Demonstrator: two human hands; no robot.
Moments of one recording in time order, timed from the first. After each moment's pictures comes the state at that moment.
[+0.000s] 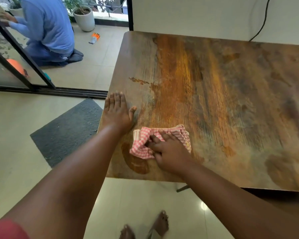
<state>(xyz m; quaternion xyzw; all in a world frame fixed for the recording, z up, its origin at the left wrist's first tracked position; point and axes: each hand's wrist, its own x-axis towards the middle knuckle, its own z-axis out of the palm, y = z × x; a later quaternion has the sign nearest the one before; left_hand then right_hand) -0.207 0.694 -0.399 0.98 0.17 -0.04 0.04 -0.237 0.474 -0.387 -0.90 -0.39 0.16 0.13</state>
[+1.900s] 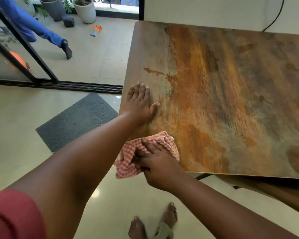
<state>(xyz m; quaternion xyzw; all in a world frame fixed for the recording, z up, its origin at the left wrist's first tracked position) -0.206 0.709 -0.399 1.00 0.03 -0.06 0.01 -0.322 0.541 -0.386 -0.86 -0.44 0.16 0.19</state>
